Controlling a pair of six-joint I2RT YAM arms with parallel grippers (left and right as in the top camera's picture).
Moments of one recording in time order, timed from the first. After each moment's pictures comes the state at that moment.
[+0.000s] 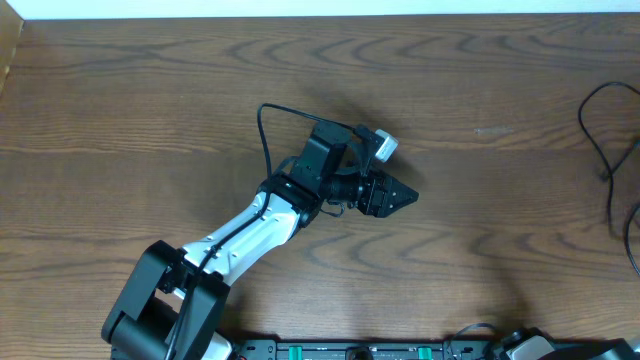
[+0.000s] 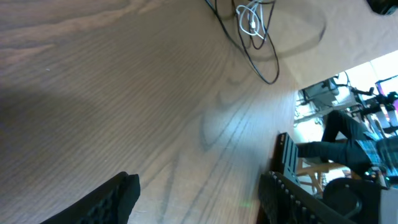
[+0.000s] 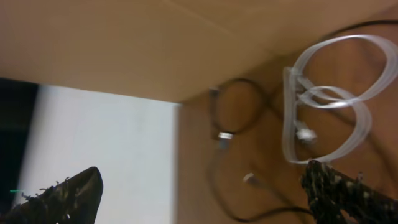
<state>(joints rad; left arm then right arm) -0.59 1.64 0.89 0.12 0.80 -0.38 -0.99 1.27 1.10 -0.27 -0.13 1.04</state>
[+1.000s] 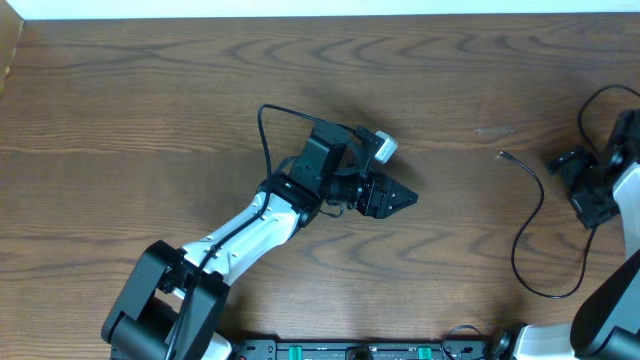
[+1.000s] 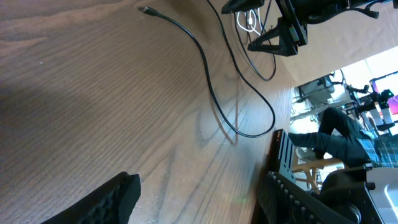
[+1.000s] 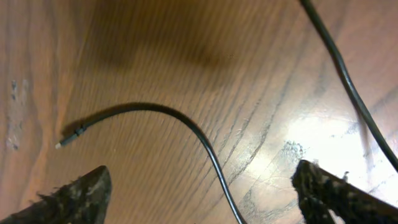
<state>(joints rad) -0.59 1.64 0.89 0.10 0.82 -0.38 -0.43 1.61 1.09 -0.81 0.00 0.66</state>
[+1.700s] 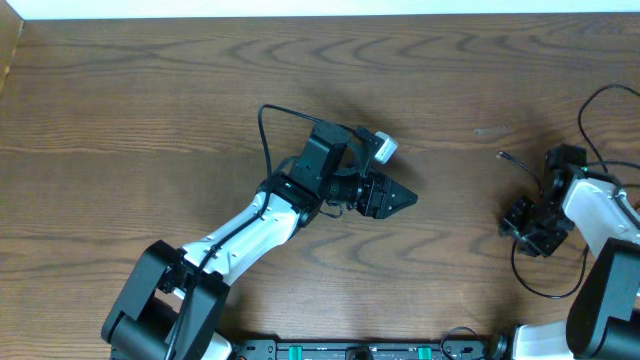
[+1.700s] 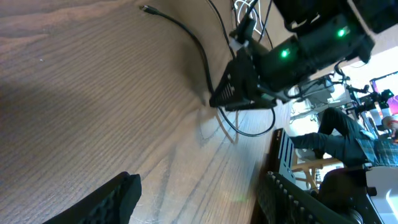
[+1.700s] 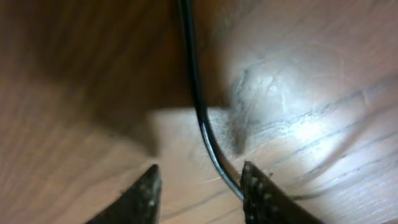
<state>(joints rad) -0.59 1.64 0.89 0.10 0.82 -0.38 -0.26 1.62 0.84 -0.88 -0.05 0.58</state>
